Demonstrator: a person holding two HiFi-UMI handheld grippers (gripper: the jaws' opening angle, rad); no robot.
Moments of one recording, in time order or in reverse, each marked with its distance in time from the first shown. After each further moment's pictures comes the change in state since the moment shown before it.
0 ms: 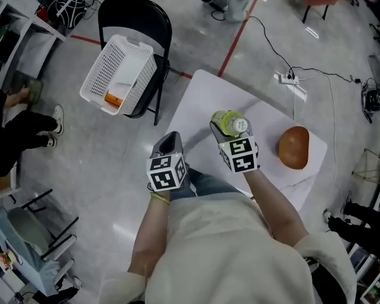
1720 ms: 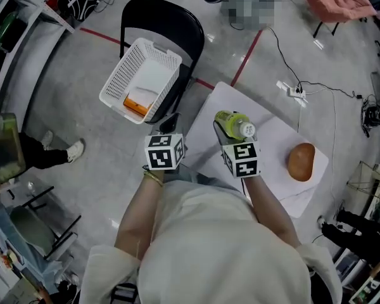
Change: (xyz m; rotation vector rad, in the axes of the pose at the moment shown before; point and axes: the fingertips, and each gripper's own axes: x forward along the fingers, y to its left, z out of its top) left arm 0.025 0.110 0.122 0.064 -0.010 -0.073; right arm 0.057 0.066 0.111 0.002 -0.019 -0.032
